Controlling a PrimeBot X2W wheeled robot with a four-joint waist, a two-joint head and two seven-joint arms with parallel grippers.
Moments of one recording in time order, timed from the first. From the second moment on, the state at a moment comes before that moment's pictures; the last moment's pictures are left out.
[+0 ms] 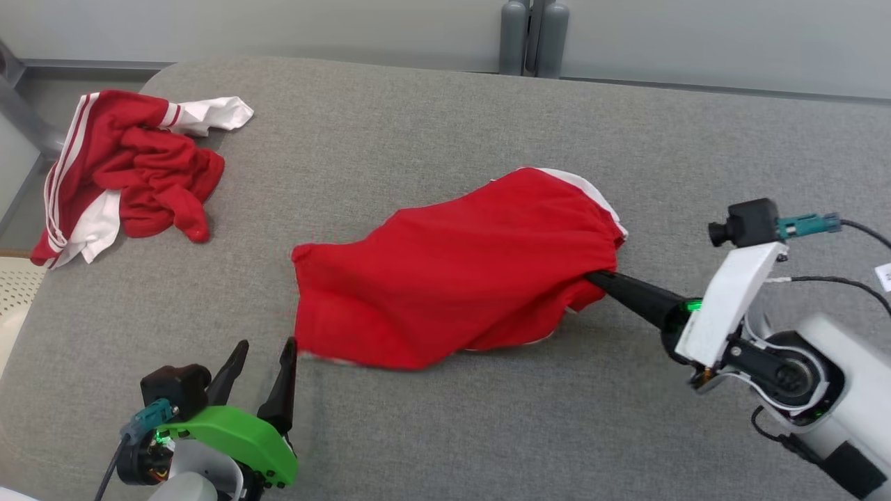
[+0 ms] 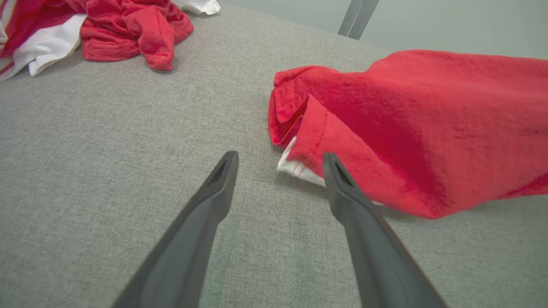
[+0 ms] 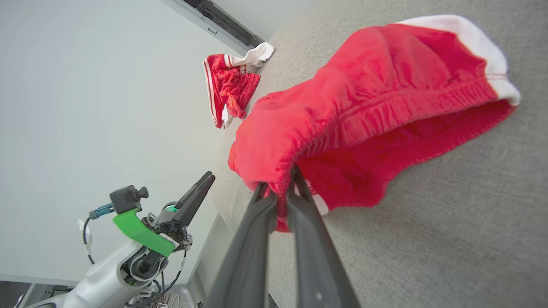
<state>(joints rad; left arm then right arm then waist) -0.23 0.41 -0.62 0.33 -0.87 0.12 -0.21 -0.50 -0.59 0.71 0.10 1.50 0.13 0.25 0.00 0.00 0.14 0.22</state>
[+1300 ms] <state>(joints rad) -0.21 0.41 -0.61 0.34 -0.87 0.12 -0.24 -0.46 -0.61 0.68 0.37 1.36 0.13 -0.10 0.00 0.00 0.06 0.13</state>
